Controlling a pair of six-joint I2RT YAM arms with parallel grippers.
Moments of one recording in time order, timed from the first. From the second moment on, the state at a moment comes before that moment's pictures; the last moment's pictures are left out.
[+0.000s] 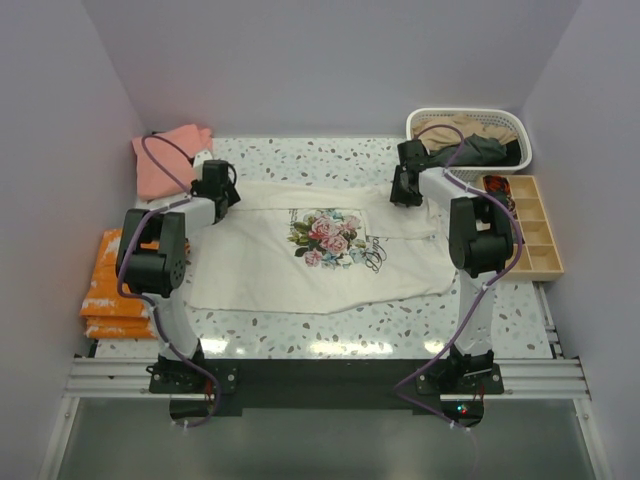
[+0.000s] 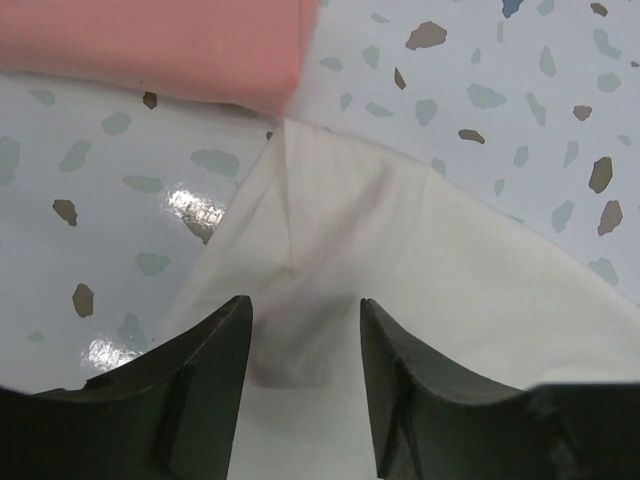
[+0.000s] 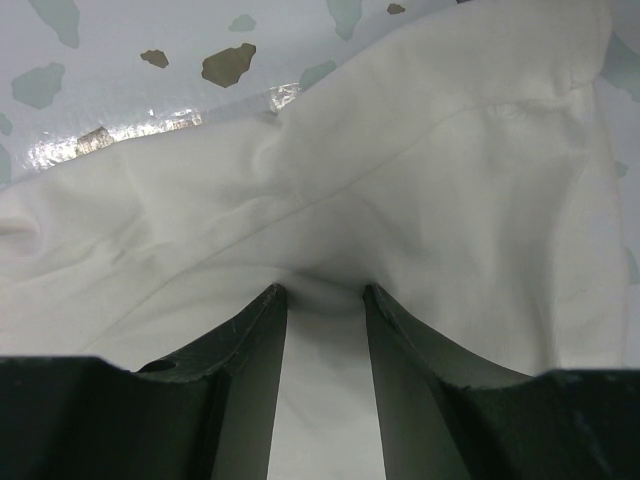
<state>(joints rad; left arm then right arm) -0.10 1.91 1.12 0.09 -0.35 -0.48 0.20 2.16 1.60 -0.47 0.19 0.35</state>
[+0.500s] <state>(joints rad) -0.10 1.95 1.21 0.02 -0.36 -0.41 0.20 2.16 1.60 -0.47 0.19 0.35</state>
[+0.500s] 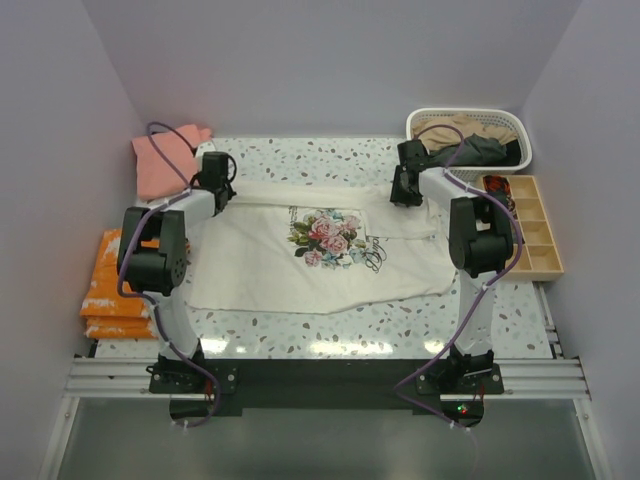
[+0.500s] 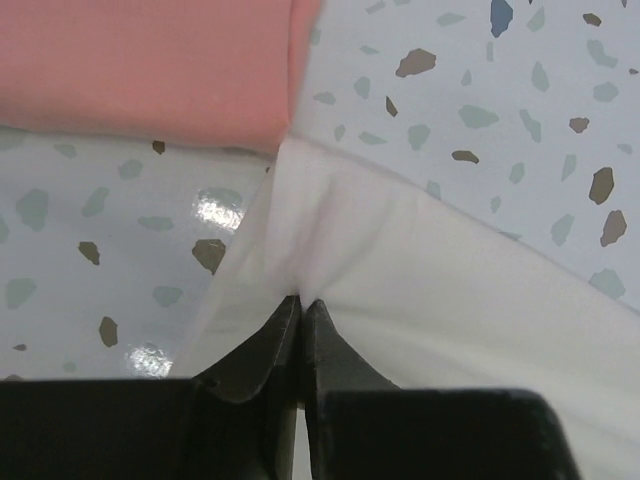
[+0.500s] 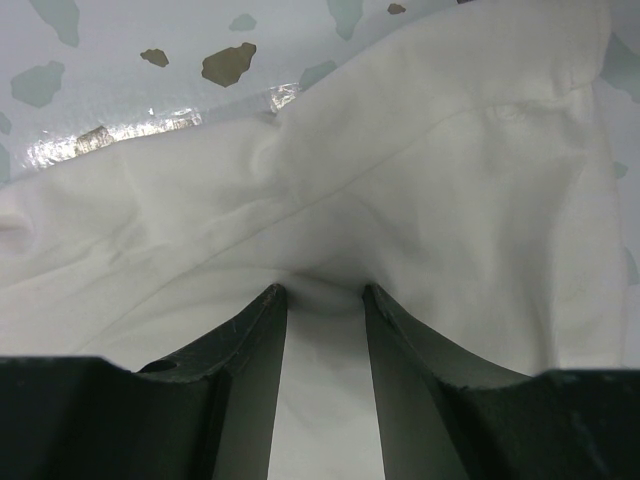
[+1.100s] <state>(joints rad) -0.10 1.88 1.25 -0.18 -0.51 -0.33 0.19 2.13 1.56 -0.46 0.19 0.34</state>
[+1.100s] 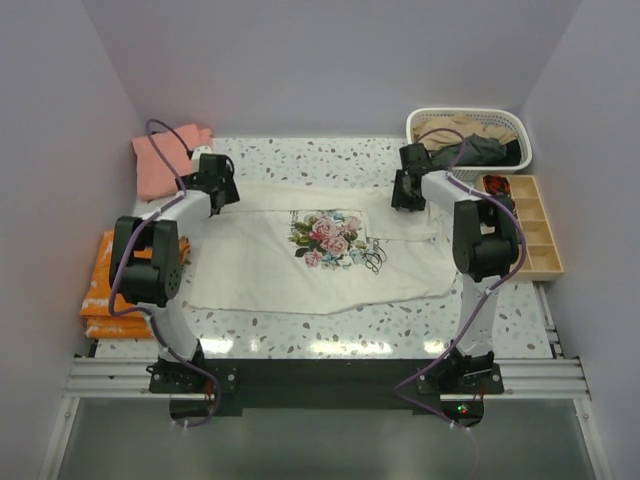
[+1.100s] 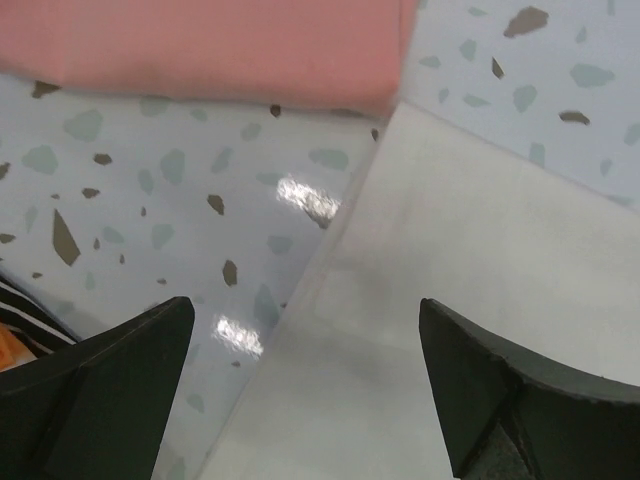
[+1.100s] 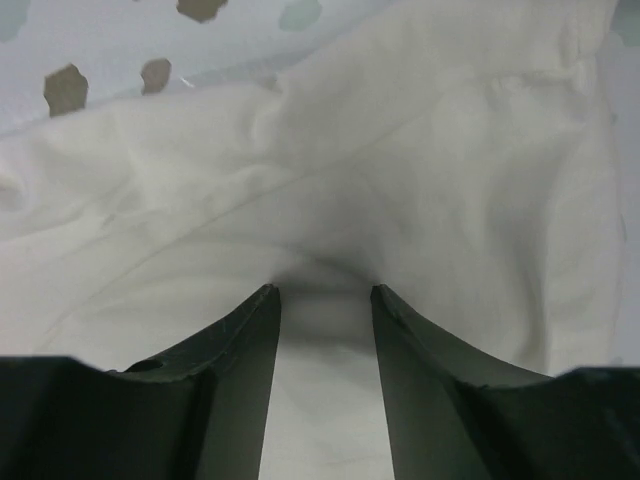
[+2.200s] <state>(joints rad) -0.25 1.01 0.53 -0.36 -0.17 -0.57 0.21 0.93 0.66 -0.83 0.19 0.71</state>
